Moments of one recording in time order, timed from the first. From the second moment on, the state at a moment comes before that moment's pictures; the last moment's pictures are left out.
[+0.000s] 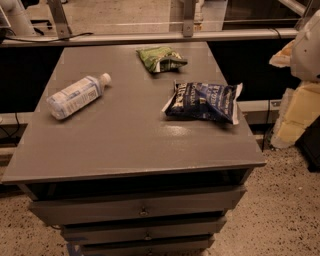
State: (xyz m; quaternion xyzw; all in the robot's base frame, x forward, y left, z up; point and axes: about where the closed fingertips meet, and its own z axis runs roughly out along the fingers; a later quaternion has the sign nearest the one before) arm 0.438 -0.217 0.976 -0.60 0.78 -0.03 0.16
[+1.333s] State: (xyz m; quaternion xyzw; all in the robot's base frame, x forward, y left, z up) arm 0.549 -0.174 0.898 -0.57 0.78 0.02 0.25
